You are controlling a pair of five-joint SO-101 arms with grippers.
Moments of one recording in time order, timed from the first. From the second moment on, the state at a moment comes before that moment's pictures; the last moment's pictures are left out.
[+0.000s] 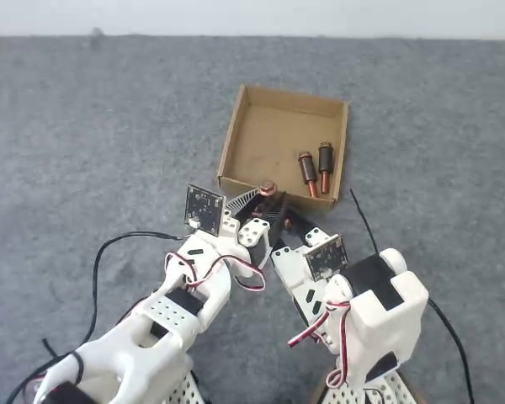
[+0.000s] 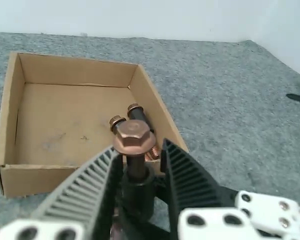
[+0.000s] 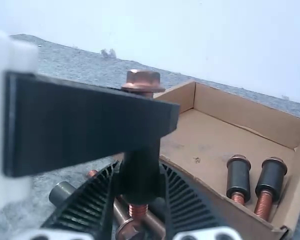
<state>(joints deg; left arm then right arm) 25.8 -36.5 90.6 -24.5 20.9 -31.6 16.9 91.8 -92.1 2.7</state>
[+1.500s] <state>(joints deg) 25.4 -36.5 90.6 -28.1 20.5 -31.4 17.0 91.8 -92.0 2.7</state>
